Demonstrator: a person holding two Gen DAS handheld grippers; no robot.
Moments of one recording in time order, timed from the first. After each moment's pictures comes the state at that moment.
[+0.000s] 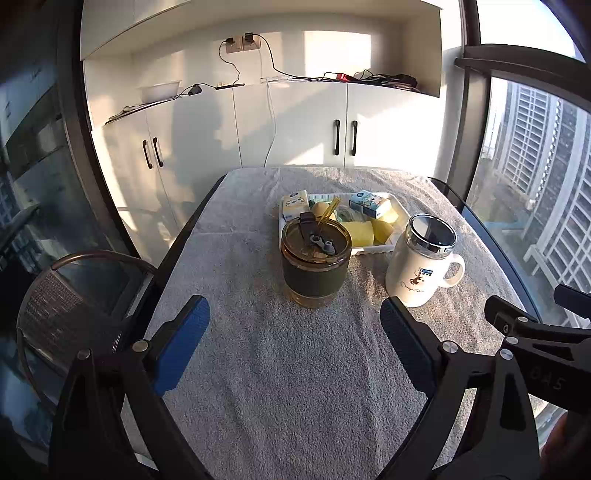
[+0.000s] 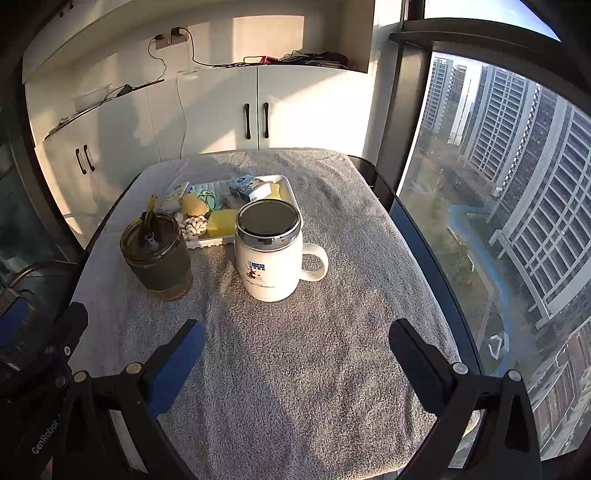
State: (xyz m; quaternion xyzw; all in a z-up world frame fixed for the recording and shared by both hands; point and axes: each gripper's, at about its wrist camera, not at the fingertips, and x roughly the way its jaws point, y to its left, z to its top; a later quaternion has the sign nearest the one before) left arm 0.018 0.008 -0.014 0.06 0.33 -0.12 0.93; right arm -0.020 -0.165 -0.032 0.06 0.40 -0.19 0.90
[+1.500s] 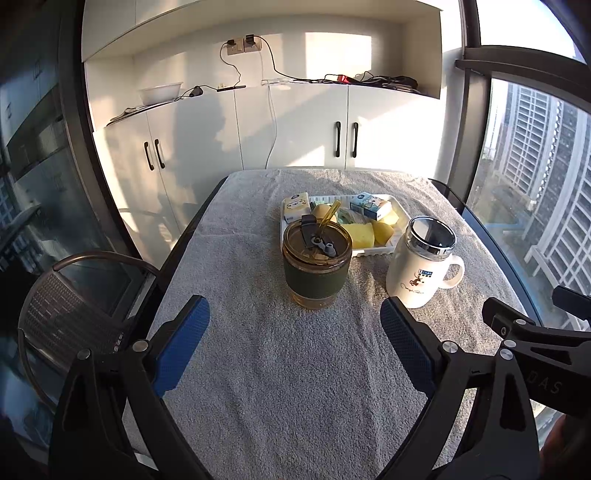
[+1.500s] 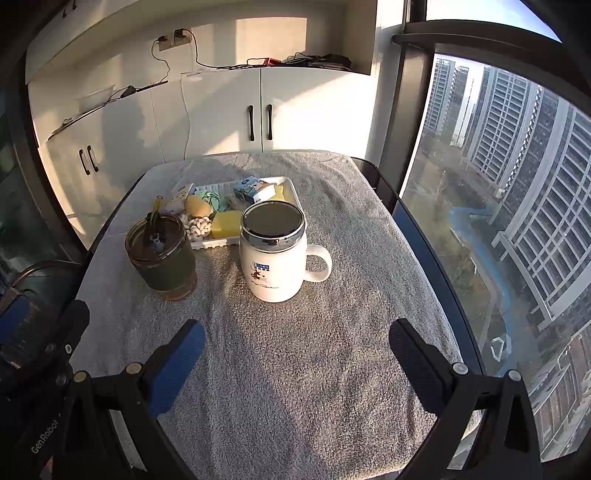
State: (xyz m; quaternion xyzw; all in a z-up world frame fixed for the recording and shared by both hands) left arm 0.018 0.011 -0.009 0.06 0.33 -0.12 0.93; right arm -0.023 -0.163 -0.030 0.06 0.39 -0.18 0.90
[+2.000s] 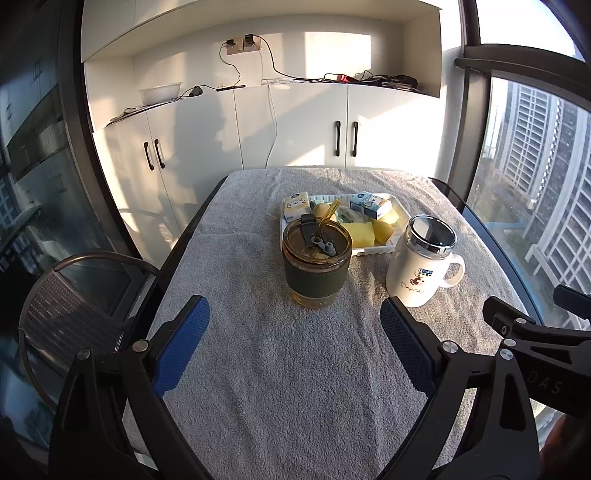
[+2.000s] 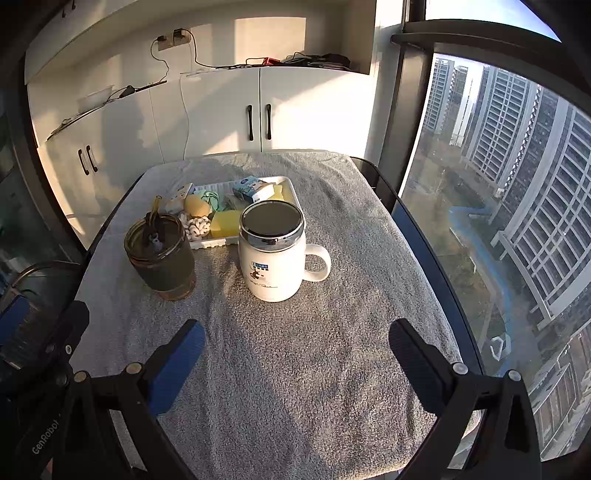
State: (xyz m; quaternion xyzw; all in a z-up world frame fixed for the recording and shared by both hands) left arm 0.018 0.009 -0.010 0.06 0.33 -0.12 0.93; right arm -0.022 -0.164 -0.031 0.06 0.39 -0.19 0.90
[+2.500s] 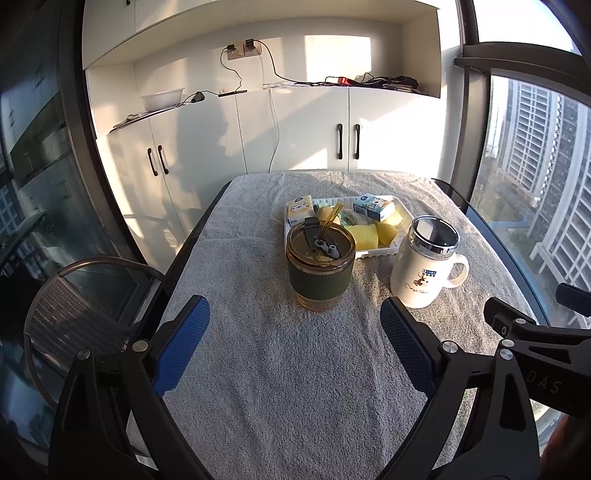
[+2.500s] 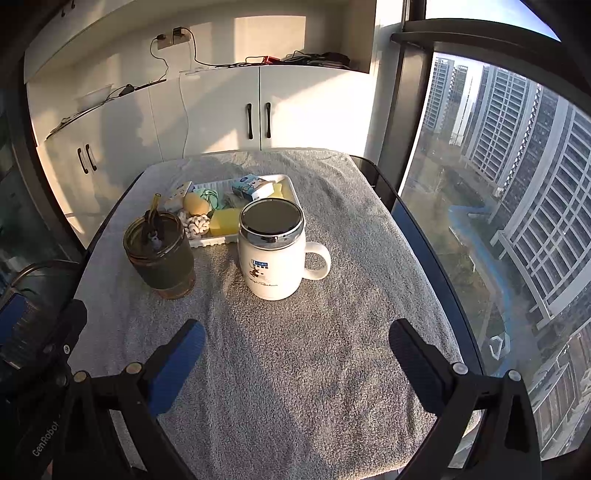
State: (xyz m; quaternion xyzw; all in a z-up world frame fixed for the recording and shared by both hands) left arm 0.015 0.008 -0.011 0.07 0.32 -0.11 0.94; right arm -0.024 -0.162 -0.032 0.06 0.39 -0.19 0.90
